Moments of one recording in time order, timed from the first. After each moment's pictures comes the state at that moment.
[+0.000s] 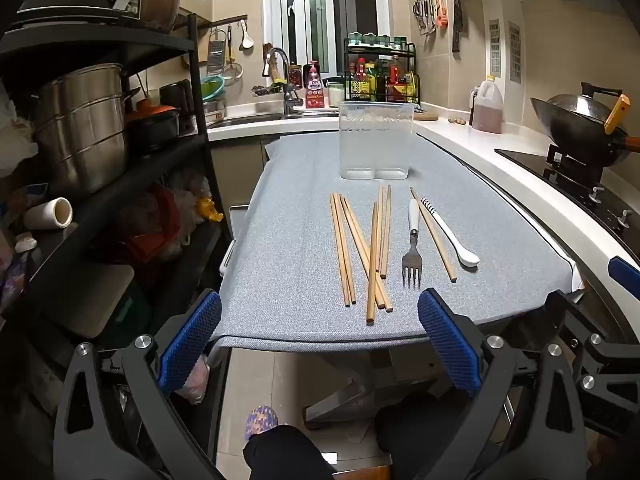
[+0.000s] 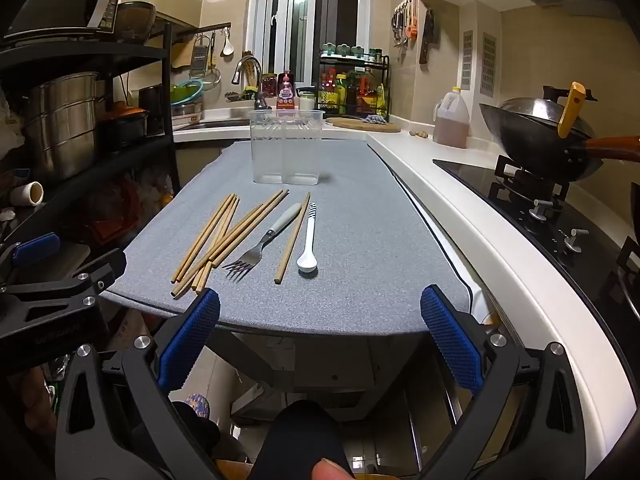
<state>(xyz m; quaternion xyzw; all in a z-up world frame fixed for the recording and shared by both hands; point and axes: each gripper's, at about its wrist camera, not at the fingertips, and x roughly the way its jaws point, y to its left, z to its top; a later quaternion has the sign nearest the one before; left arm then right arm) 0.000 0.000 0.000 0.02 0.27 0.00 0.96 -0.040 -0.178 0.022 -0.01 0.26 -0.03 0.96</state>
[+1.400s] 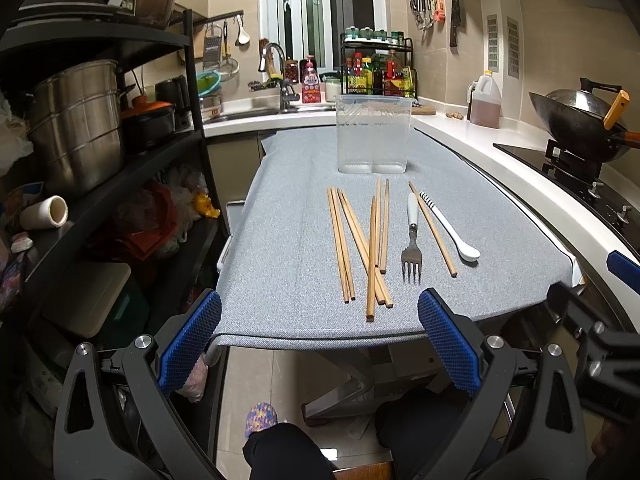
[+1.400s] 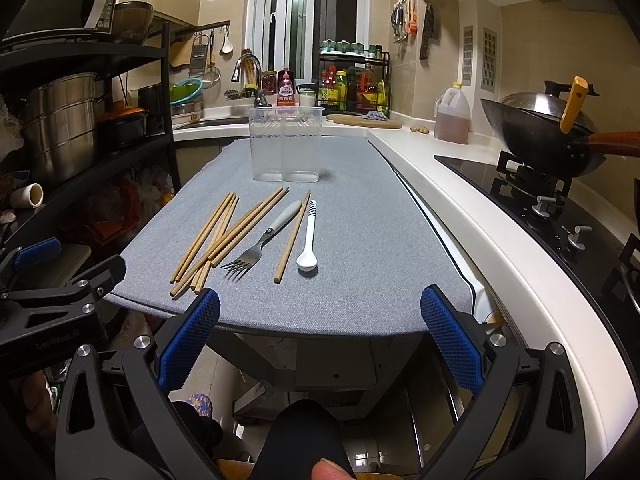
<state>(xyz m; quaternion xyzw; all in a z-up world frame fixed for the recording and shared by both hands) 0.005 -0.004 -0.002 0.02 0.28 -0.01 0.96 -0.029 -0.188 0.019 0.00 0.27 -0.03 0.96</state>
